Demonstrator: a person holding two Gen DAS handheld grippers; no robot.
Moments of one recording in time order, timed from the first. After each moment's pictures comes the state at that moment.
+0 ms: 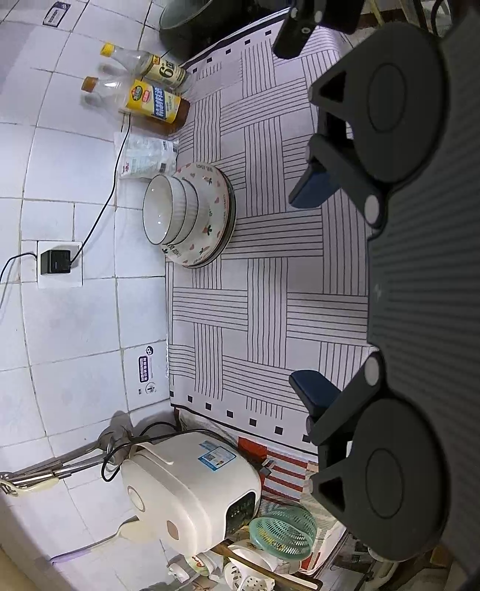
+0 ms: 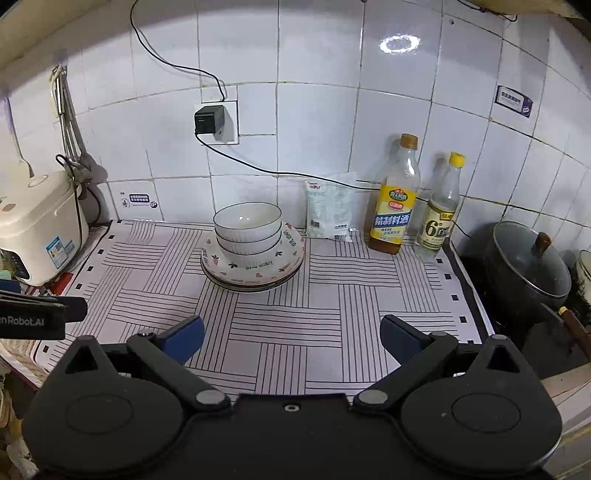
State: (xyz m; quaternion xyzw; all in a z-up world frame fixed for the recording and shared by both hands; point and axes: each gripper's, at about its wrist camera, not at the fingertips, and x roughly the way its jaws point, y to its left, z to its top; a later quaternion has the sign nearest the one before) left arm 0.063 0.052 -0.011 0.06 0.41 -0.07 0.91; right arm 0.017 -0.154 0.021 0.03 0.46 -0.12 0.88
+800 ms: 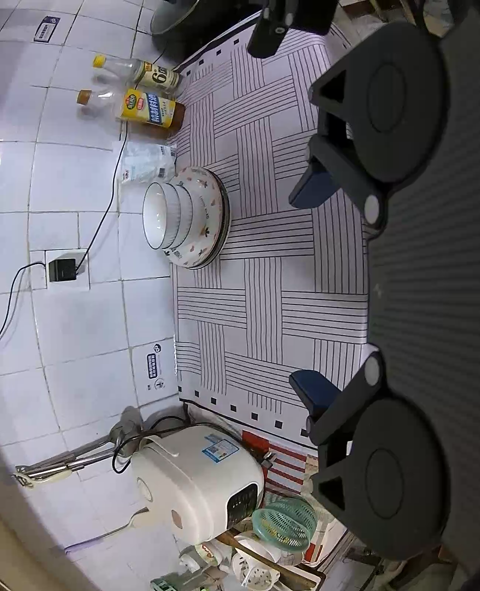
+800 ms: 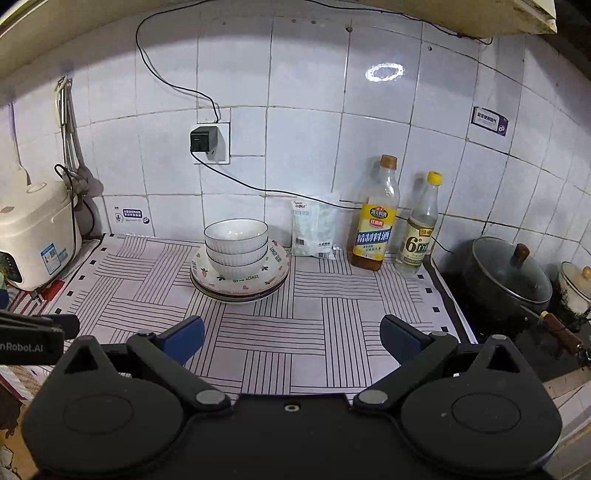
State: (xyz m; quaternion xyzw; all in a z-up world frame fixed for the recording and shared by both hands) left arm 0.027 0.052 -0.023 0.08 0.38 -0.06 0.92; right arm -0.017 -0.144 0.021 0.01 0.41 -0.14 0.90
